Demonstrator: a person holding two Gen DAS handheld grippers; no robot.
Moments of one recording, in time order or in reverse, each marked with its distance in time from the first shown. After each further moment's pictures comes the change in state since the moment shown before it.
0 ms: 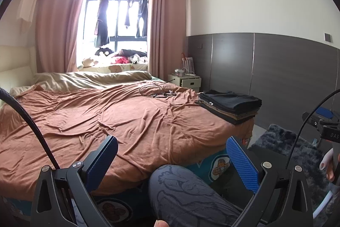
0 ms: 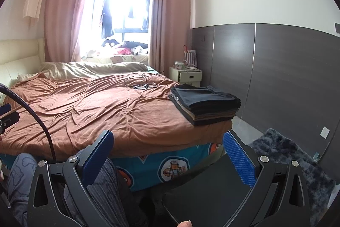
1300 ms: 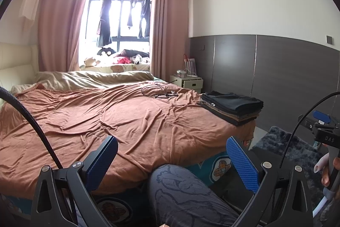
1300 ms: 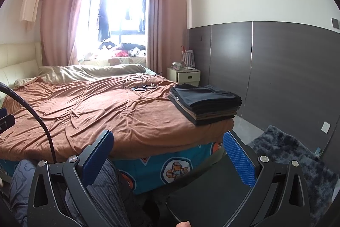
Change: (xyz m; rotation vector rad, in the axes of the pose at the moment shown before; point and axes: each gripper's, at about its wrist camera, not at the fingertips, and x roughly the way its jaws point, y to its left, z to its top) left arm 0.001 0.003 -0.001 -0.007 -0.004 0.008; right arm 0.008 0.002 -0.015 0.031 -0.010 -0.006
